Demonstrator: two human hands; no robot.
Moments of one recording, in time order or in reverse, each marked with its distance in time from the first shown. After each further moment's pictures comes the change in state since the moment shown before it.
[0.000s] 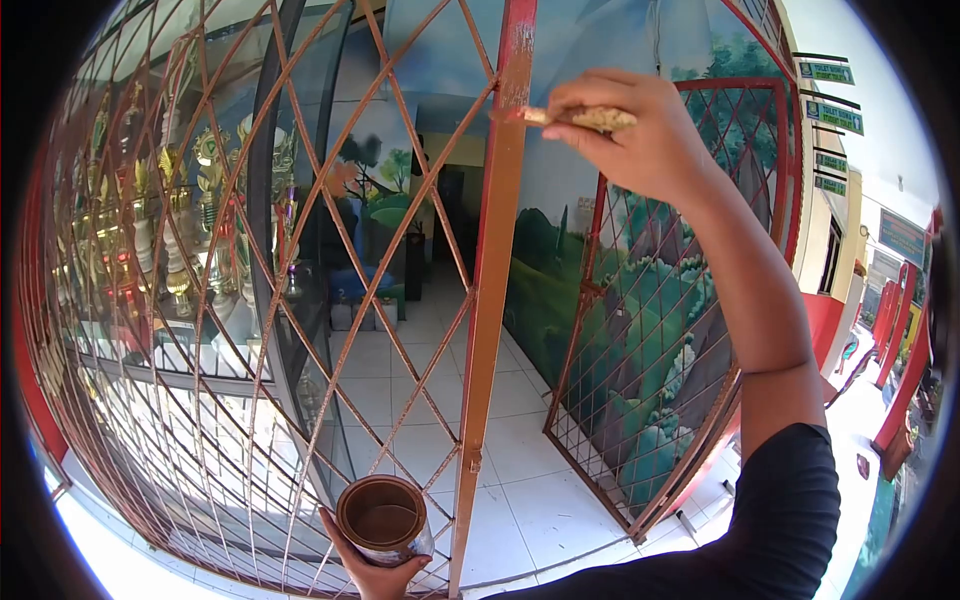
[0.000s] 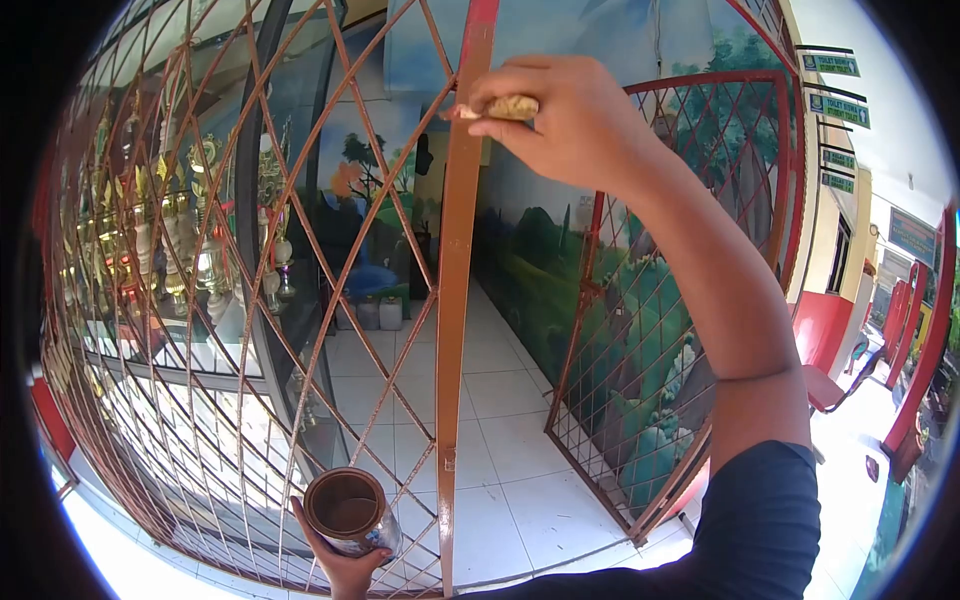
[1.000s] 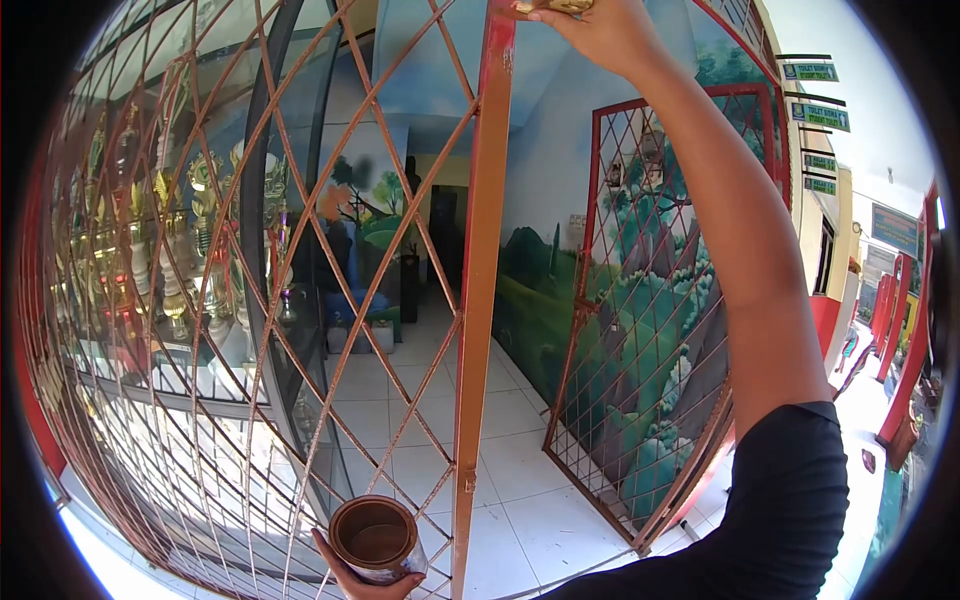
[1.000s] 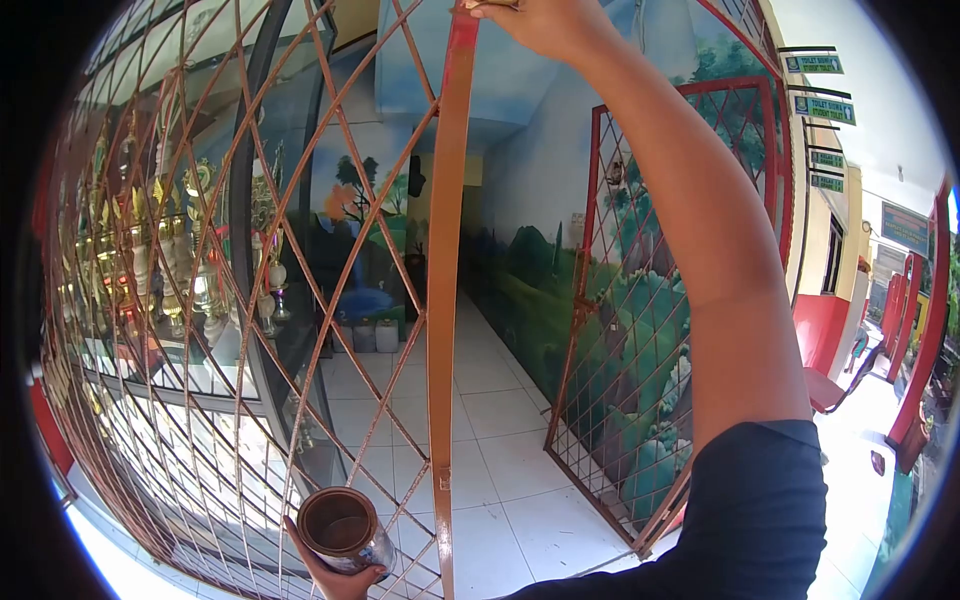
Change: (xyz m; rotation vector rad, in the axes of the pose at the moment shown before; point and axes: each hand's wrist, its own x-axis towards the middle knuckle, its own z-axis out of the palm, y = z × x) left_hand -0.006 -0.021 -0.012 0.196 0.003 0.050; right_hand 0.083 0.095 -0.024 -0.191 0.212 0.067
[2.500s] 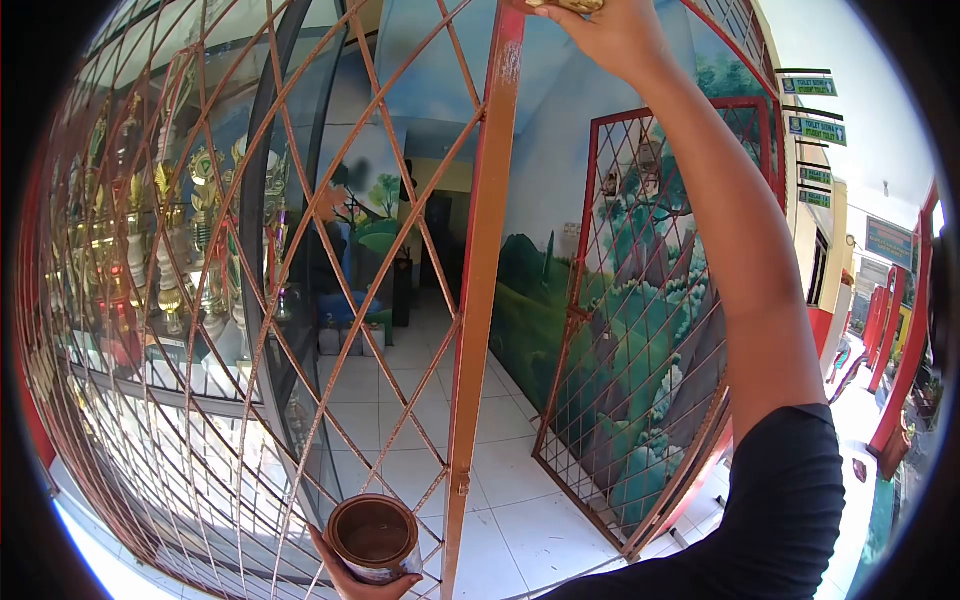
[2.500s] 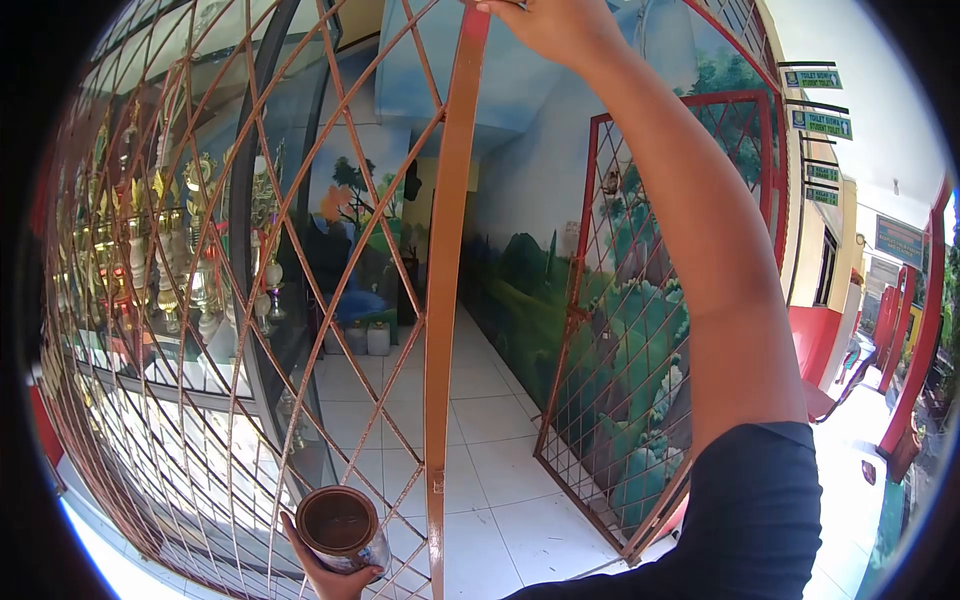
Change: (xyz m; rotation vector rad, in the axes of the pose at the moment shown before) left_hand 0.006 0.004 -0.001 -0.017 -0.080 -0.018; right_hand 0.009 -0.019 -0.007 -0.021 0.046 0.024
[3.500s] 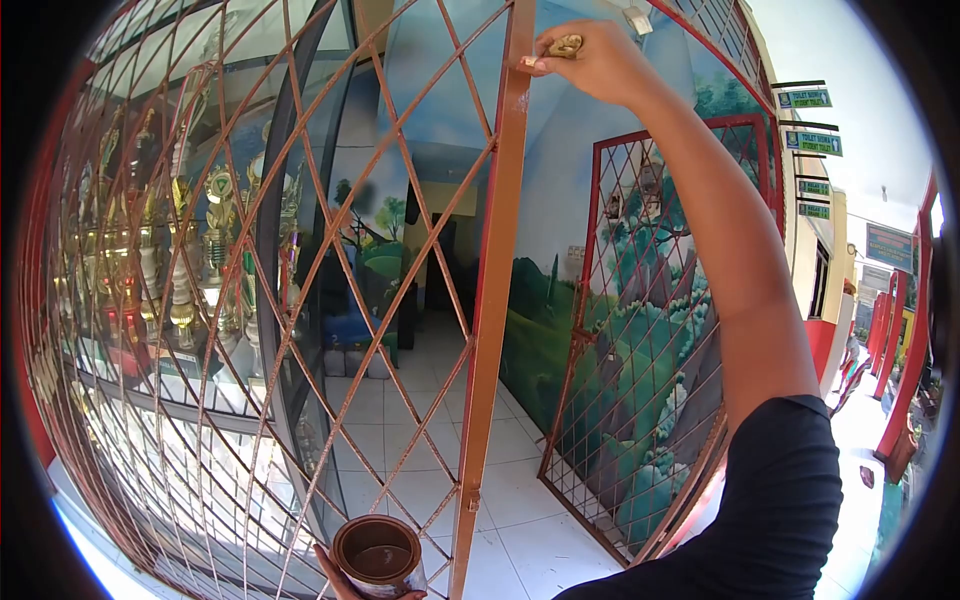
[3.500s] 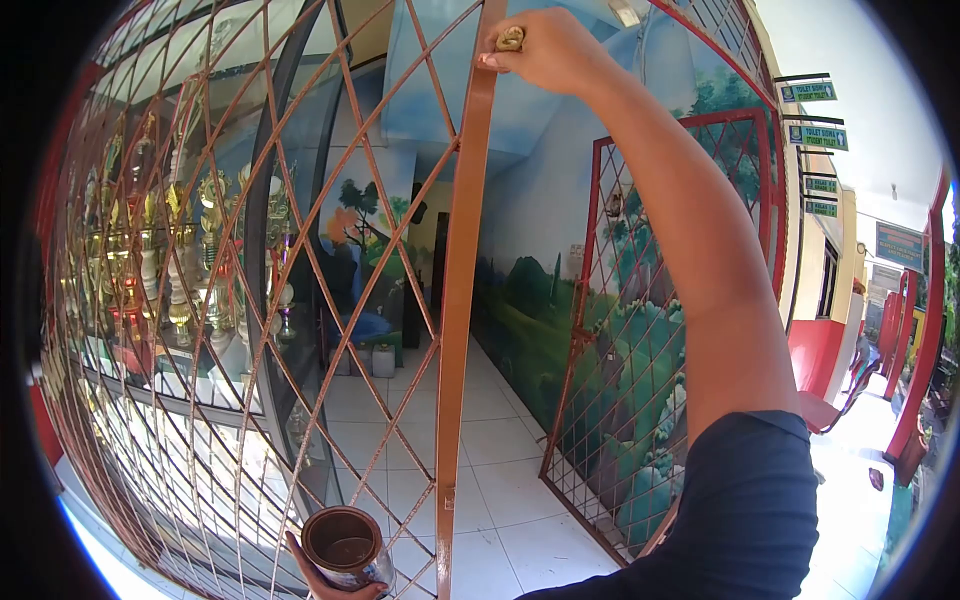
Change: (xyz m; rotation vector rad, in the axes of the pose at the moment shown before) left_hand -0.009 -0.012 -0.010 -0.159 0.022 -0.091; right_hand 0.006 0.009 0.009 -0.077 -0.266 0.079
